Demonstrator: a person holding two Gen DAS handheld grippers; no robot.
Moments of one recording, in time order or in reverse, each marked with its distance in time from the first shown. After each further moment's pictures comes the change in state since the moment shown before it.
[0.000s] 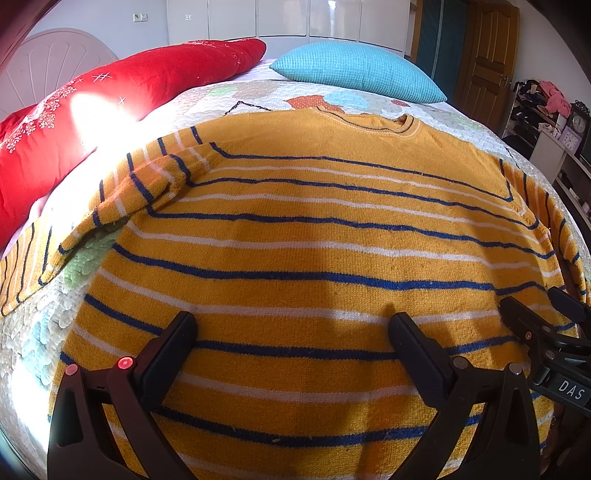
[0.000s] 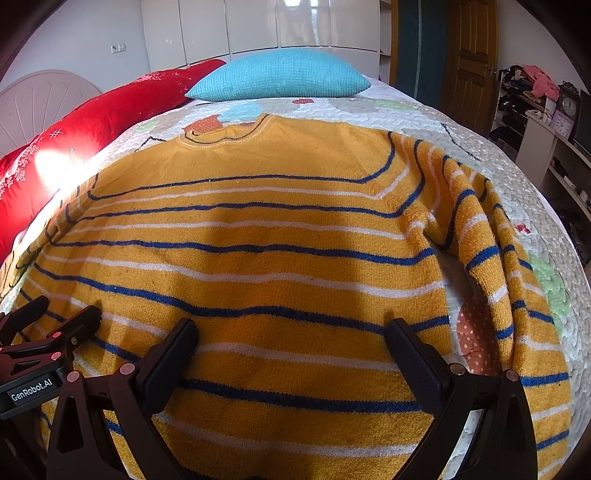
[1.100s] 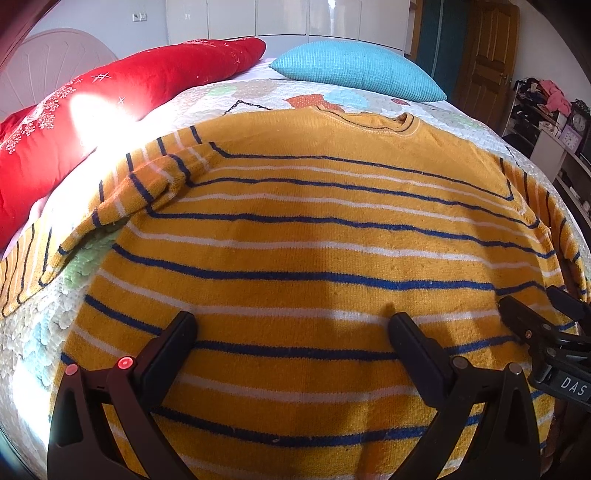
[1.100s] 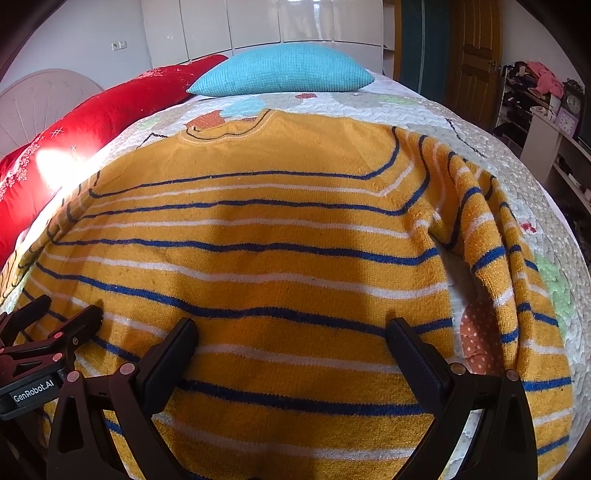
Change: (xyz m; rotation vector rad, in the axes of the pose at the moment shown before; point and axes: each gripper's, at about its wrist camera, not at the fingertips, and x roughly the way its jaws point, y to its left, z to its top) left arm 0.000 0.000 0.000 -0.001 0.001 0.000; right arm 0.004 -0.002 0.001 0.014 0.005 0.035
